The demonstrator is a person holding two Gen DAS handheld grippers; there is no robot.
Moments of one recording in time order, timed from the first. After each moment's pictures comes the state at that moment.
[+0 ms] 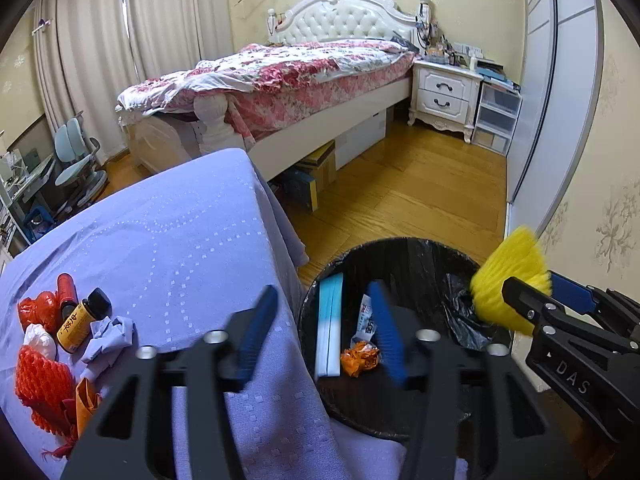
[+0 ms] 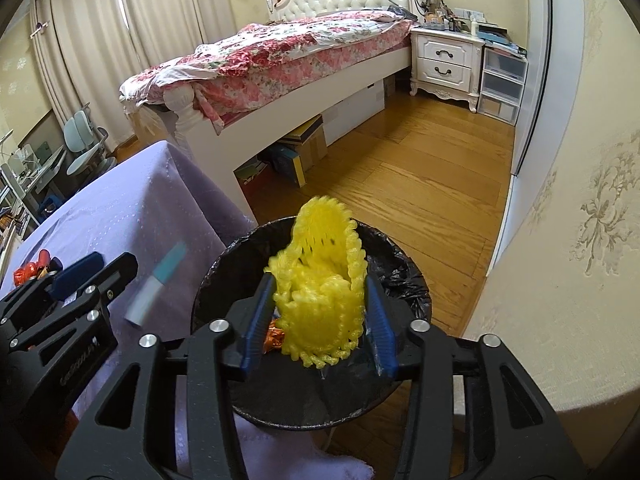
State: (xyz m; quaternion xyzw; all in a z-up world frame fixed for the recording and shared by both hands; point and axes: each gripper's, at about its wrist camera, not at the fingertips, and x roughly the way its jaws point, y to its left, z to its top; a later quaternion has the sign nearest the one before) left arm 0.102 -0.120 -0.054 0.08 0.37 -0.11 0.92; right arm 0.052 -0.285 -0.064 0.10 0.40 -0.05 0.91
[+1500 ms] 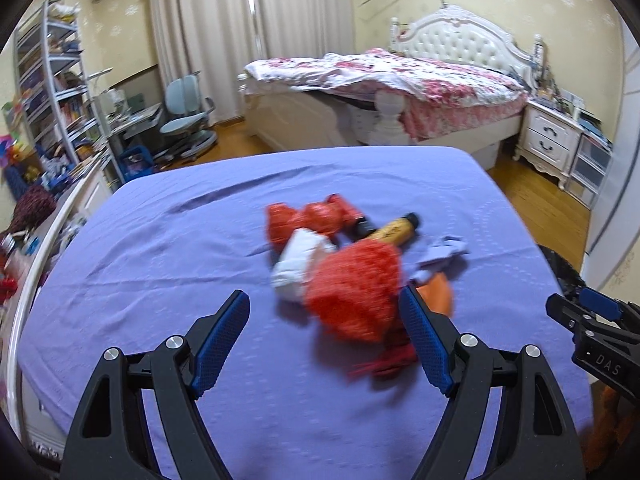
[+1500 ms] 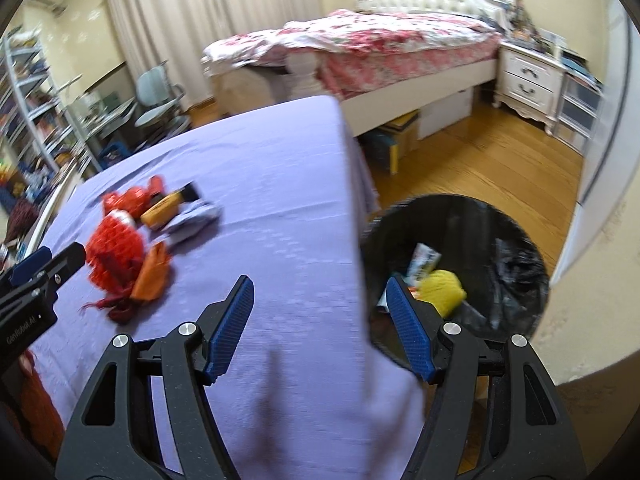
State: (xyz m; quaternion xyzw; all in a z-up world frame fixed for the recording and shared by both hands) left arm 0.019 0.102 -0.019 0.02 0.37 0.08 0.93; right arm 0.016 -0.120 -0.045 0.04 0.41 0.10 0.90
